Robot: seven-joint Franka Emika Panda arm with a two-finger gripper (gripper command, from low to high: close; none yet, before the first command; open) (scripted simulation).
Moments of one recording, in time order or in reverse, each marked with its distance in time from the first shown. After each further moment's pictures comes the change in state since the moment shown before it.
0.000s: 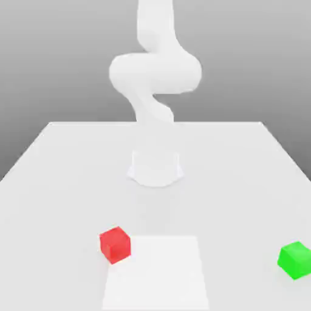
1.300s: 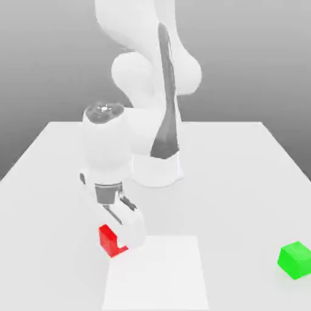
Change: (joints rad) arm -0.255 0.753 0.034 -0.462 -0.002 0.497 0.609
